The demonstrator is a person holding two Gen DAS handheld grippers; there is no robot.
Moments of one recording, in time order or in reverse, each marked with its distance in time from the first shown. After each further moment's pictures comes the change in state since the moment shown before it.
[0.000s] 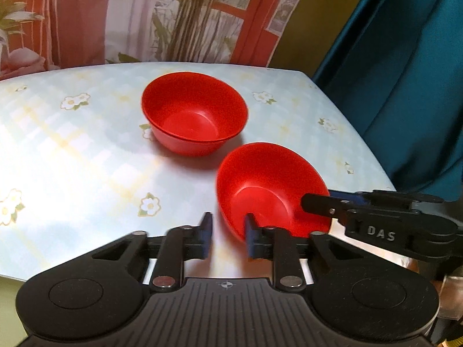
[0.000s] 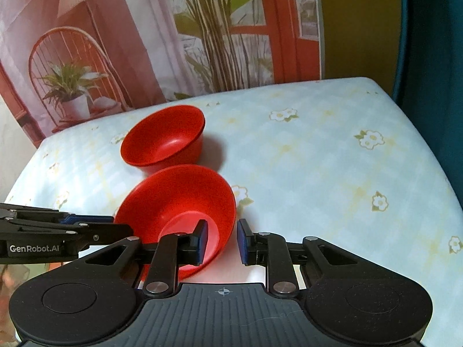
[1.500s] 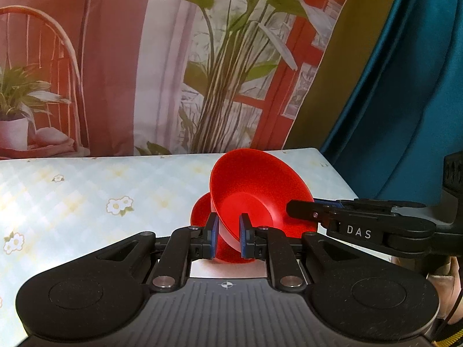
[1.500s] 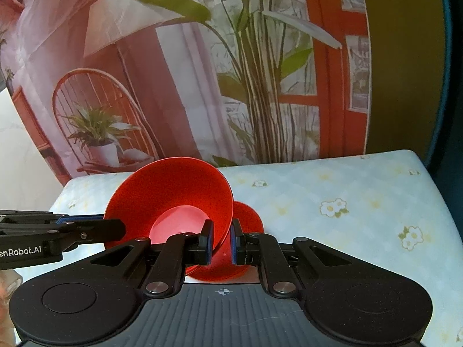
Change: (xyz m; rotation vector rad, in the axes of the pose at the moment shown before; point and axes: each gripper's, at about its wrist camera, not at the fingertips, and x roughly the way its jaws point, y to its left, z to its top) left arm -0.056 0.021 0.070 0.027 -0.211 0.066; right arm 0.005 0.048 0.101 -0.044 -0.132 0.090
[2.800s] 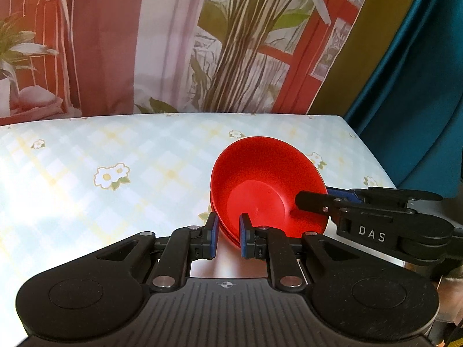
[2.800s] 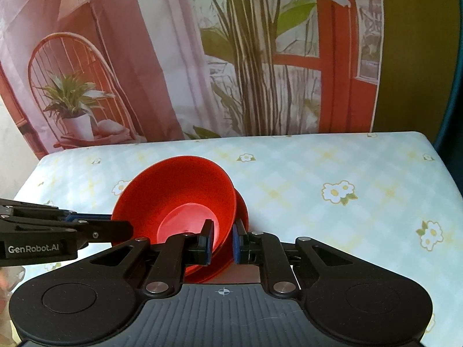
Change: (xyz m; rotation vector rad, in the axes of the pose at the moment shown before) left arm 0.075 0.025 -0.009 -0.035 0.147 0.010; right arm 0.068 -0.013 -0.016 -0.031 0.086 -0.050
